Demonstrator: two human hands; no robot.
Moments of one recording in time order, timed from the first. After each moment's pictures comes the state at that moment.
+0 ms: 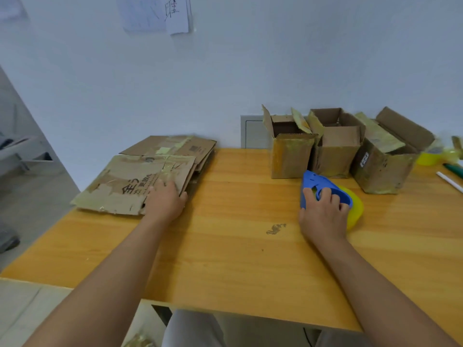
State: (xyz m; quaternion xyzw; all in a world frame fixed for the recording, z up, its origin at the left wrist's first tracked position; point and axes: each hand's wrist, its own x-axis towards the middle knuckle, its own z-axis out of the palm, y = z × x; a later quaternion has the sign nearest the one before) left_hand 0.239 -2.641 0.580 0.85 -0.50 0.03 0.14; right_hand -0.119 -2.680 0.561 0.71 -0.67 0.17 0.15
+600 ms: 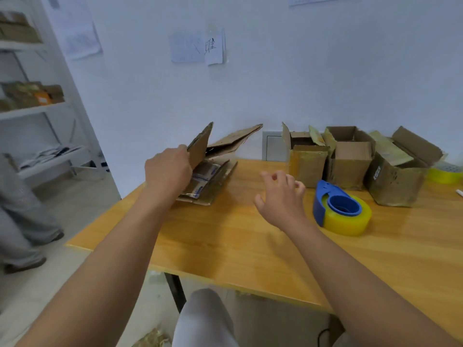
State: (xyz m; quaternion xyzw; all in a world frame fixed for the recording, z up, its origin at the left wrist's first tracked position) left_hand 0.196 -2.532 0.720 0.82 -0.48 0.25 0.17; right_hand -0.029 -2.621 0.630 0.83 -0.49 0.28 0.03
